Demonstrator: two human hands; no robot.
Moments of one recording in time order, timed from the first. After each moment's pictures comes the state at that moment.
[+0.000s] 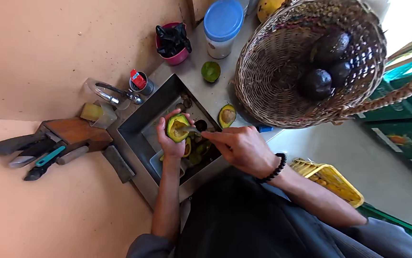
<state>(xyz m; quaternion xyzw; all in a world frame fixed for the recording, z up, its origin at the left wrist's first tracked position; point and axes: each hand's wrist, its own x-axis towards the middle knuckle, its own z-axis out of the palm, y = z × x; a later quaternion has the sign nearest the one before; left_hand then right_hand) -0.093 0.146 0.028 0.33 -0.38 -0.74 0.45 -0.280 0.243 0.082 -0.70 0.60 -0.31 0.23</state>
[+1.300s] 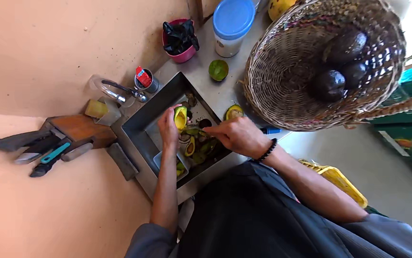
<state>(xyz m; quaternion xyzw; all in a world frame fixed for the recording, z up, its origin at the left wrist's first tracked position) -0.082 0.102 0.009 0.55 -0.48 -0.56 0.38 -0.285 0.202 0.043 -0.74 0.57 -0.23 0.27</state>
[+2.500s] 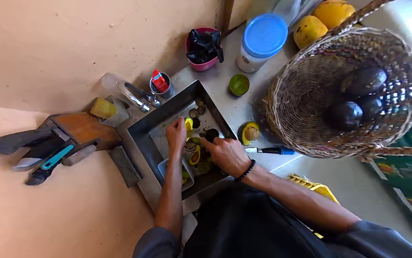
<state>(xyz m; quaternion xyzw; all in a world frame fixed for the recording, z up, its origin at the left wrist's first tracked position) -0.052 0.059 -0.025 0.73 -0.45 -0.47 0.20 -0.204 0.158 0.027 -0.74 0.63 -0.04 0.25</state>
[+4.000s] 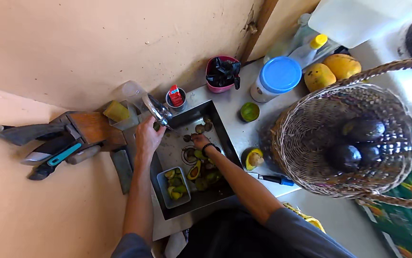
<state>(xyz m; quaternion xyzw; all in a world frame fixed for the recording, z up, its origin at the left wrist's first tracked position) 0.051 0.011 0.017 0.61 -0.75 -0.15 0.18 -0.148 0.036 -0.117 -0.42 0.67 -0.08 0.61</state>
